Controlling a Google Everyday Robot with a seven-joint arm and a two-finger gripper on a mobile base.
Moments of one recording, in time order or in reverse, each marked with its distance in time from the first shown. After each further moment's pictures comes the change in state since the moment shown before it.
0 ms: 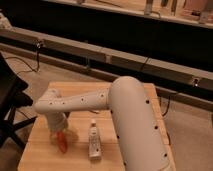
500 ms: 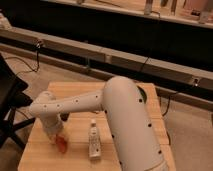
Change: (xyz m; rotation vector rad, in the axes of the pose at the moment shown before) arm -0.009 -0.017 0.002 -0.009 -0.007 -0.042
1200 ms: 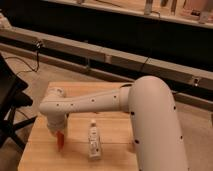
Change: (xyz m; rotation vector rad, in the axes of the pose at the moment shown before) arm 0.006 0.019 -0.057 0.226 0.184 0.052
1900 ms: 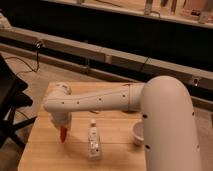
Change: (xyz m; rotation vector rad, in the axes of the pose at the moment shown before) arm 0.013 0.022 -0.033 -0.006 0.095 0.065
